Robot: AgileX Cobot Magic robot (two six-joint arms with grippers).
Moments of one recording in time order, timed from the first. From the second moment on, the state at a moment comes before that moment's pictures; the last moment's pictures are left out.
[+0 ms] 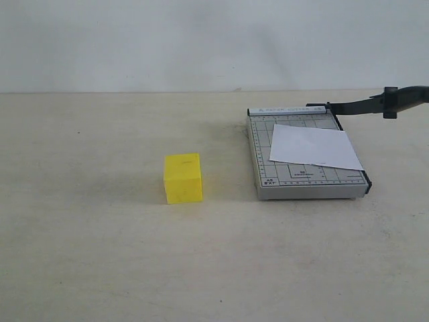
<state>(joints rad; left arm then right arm) 0.04 0.23 -0.29 -1.08 0.53 0.74 0.18 0.01 0.00 -0.03 0.11 0.00</state>
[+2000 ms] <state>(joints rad) -0.81 2.35 -1.73 -1.53 0.11 1.58 0.18 0.01 0.00 -0.03 0.09 0.00</state>
